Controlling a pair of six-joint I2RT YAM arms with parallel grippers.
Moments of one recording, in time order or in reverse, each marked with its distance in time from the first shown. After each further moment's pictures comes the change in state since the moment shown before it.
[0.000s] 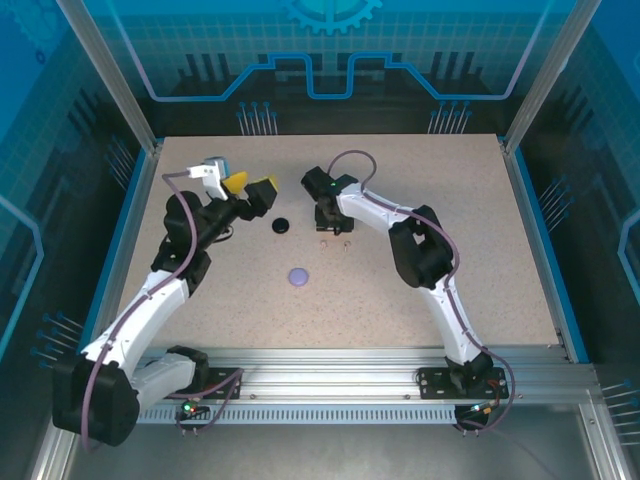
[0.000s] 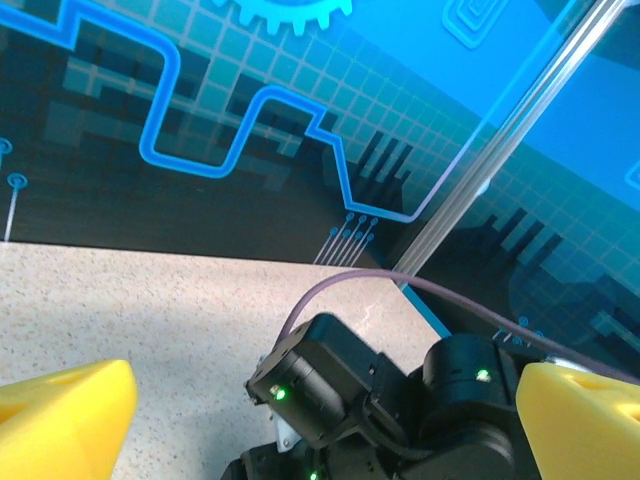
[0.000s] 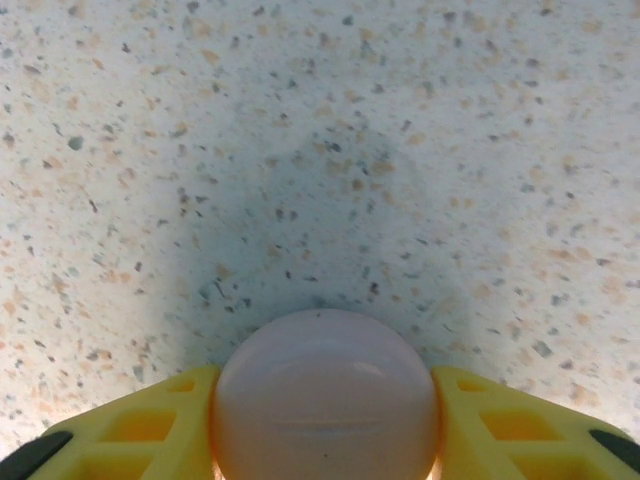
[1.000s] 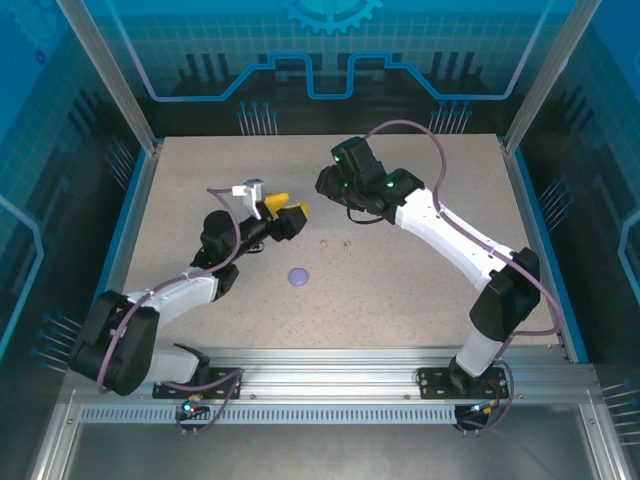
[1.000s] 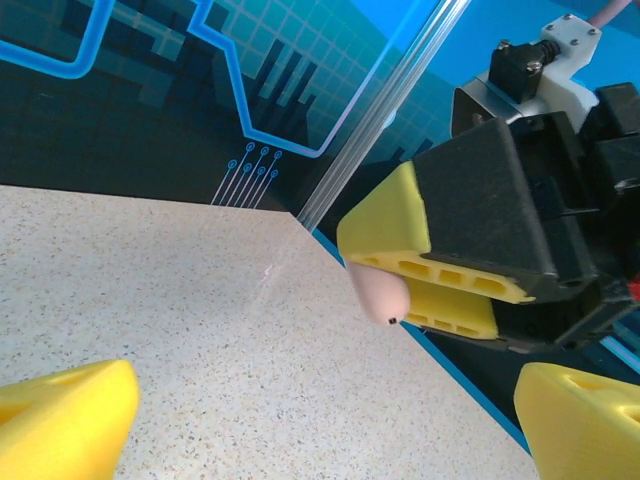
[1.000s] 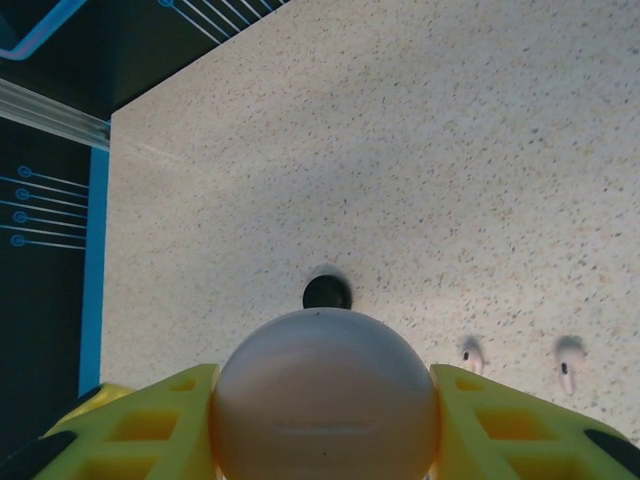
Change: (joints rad) left arm -0.147 0.278 -0.172 0.521 0.093 -0.081; right arm 0.051 -0.652 -0.310 0.239 -0.069 0.266
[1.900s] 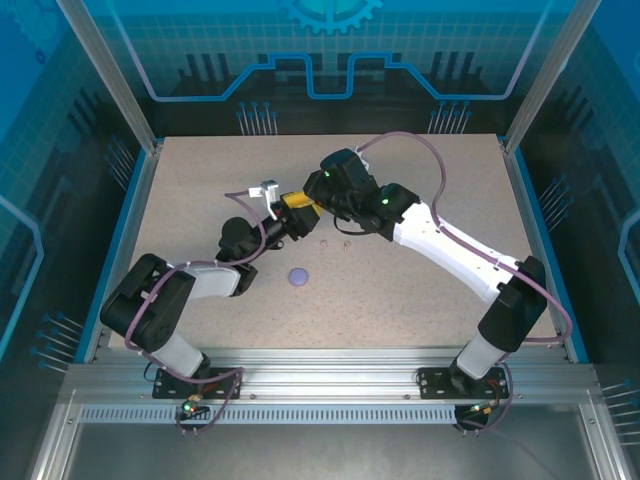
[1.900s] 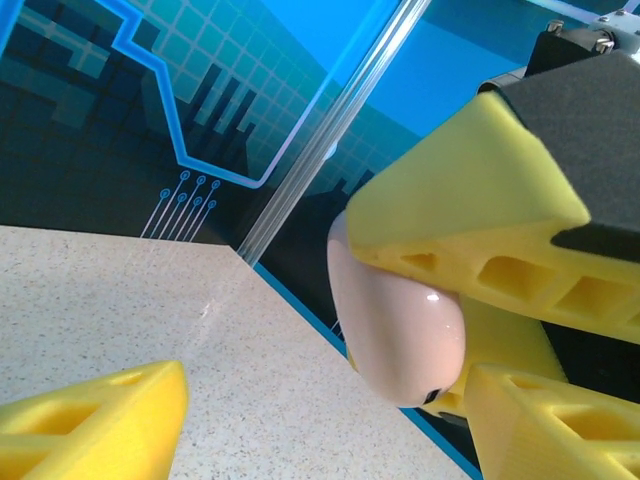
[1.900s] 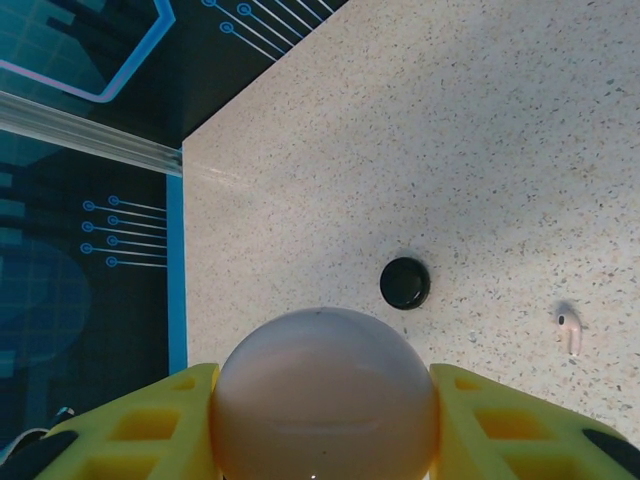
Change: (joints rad) left arm -0.092 0.247 0.029 0.381 -0.034 -0.100; right arm 0.101 -0.057 -0.058 0.101 0.077 0.178
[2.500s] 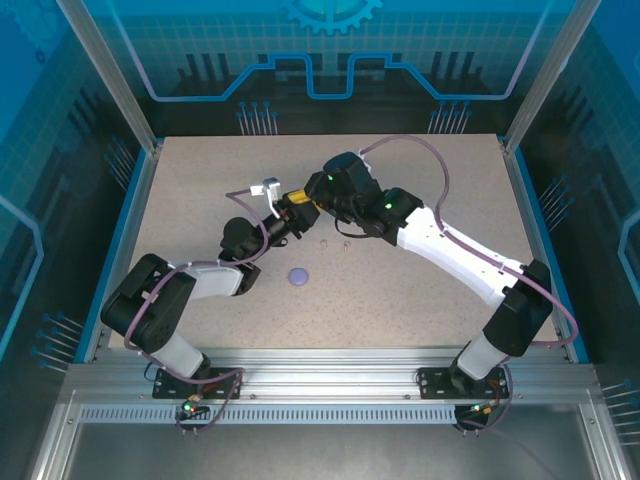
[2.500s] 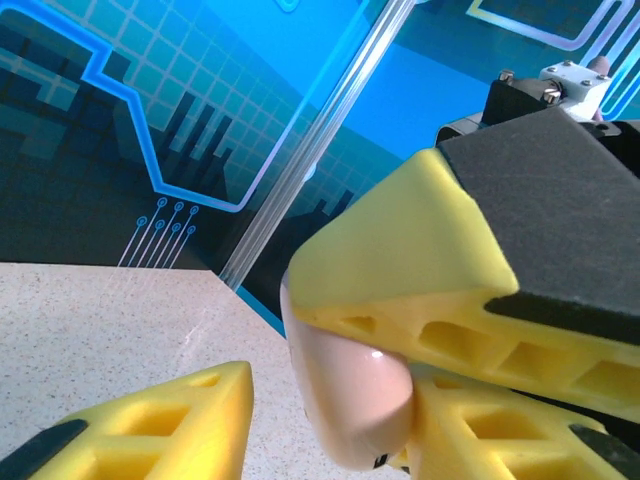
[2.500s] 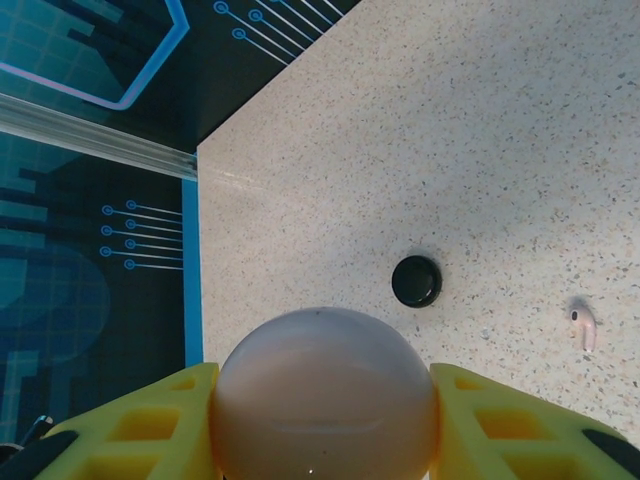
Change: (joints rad) left arm -0.020 0.000 0.023 0.036 -0.024 0.004; right arm 0.006 -0.035 -0.051 0.047 0.001 0.019
